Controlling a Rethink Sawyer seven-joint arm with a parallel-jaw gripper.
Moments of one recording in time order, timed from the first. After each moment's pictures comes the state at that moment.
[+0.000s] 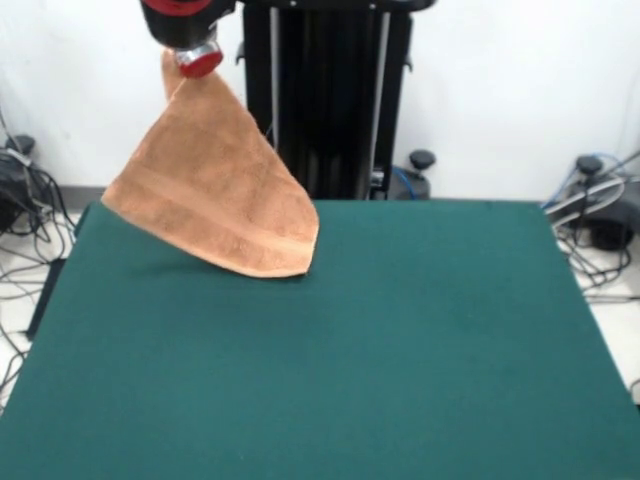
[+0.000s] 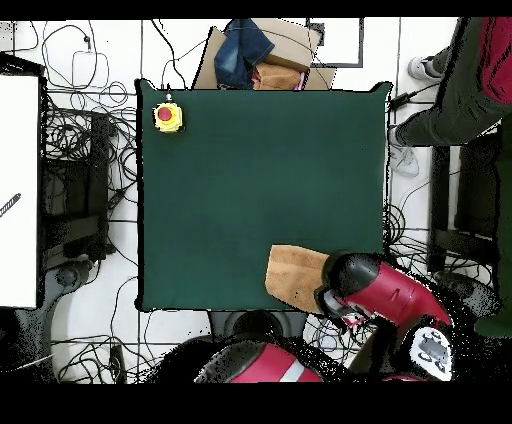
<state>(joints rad) -0.31 -0.49 -0.46 1.76 -0.08 0.78 2.10</state>
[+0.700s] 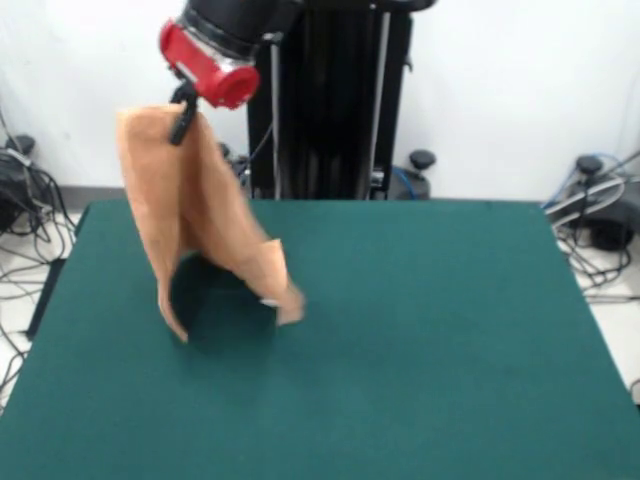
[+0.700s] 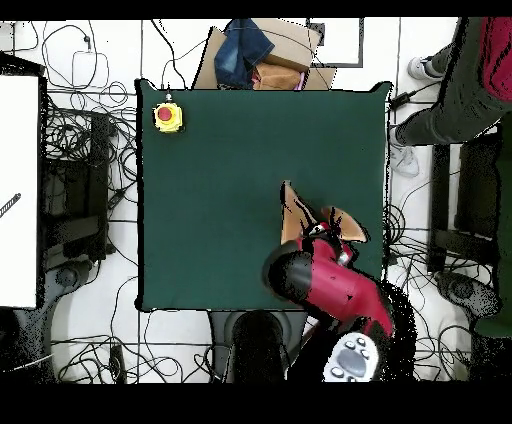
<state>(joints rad) -0.05 -0.57 -0.51 1.86 0.06 0.03 2.18</state>
